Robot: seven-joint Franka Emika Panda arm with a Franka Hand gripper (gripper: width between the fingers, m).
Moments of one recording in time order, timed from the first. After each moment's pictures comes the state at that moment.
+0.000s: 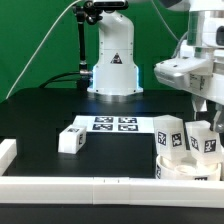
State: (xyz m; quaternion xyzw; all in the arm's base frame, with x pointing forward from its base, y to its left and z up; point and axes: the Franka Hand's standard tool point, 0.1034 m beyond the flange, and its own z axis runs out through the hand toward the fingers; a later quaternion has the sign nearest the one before) arm 0.603 0.107 0.087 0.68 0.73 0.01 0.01
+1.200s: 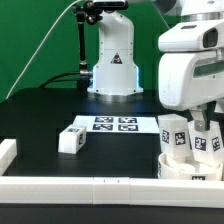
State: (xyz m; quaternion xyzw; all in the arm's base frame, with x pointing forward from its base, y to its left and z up) arm 0.602 0.115 0.086 0.95 0.30 0.05 -0.03
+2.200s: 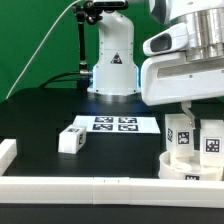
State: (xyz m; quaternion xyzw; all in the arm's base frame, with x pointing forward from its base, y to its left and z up) arm 0.603 0.114 0.087 0.97 -0.18 0.09 -0.10
